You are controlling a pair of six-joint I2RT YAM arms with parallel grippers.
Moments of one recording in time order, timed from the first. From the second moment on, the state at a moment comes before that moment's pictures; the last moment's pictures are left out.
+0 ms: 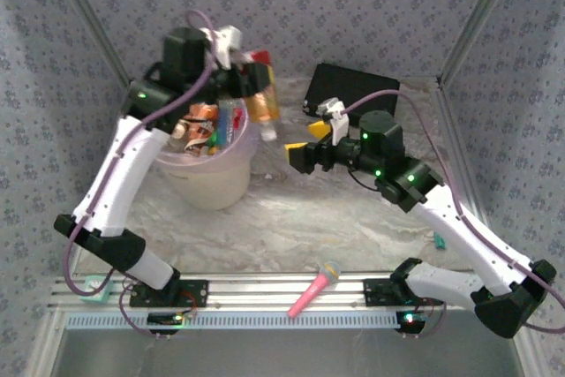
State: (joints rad) left arm -0.49 1.55 2.04 -0.90 0.30 -0.48; right arm 0.67 1.06 1.14 -0.34 -0.32 0.23
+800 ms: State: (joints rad) left arm -0.14 1.76 2.41 -1.59 -0.21 -0.07; right arm 0.56 0.93 0.98 -0.53 -0.22 0.21
